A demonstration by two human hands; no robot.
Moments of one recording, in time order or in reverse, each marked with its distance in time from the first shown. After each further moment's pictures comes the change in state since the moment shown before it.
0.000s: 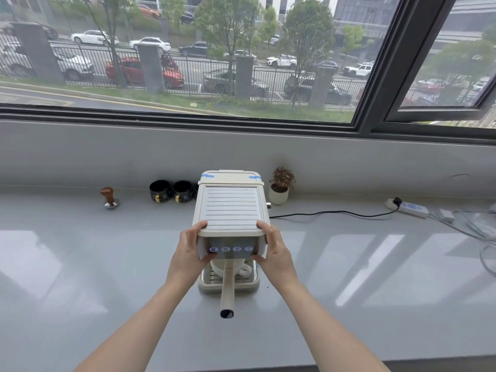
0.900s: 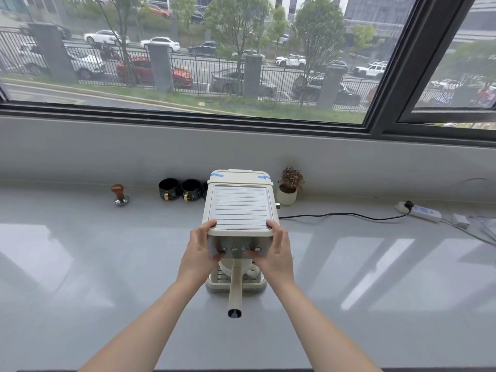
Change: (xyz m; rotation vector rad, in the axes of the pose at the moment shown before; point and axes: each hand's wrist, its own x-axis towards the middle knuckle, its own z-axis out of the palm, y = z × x) left_hand 0.001 0.005 0.005 0.040 -0.008 -0.012; right_hand 0.003 -0.010 0.025 0.072 0.173 0.068
